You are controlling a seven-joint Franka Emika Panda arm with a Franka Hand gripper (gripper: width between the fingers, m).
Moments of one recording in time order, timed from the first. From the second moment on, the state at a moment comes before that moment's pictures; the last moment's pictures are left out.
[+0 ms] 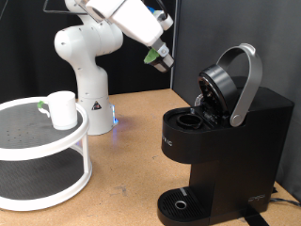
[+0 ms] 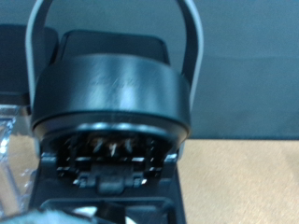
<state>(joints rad) 0.46 -0.28 -0.58 -2.19 0.71 1.98 -1.12</state>
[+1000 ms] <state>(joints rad) 0.46 -0.26 -0.55 -2.25 0.74 2.04 -1.16</state>
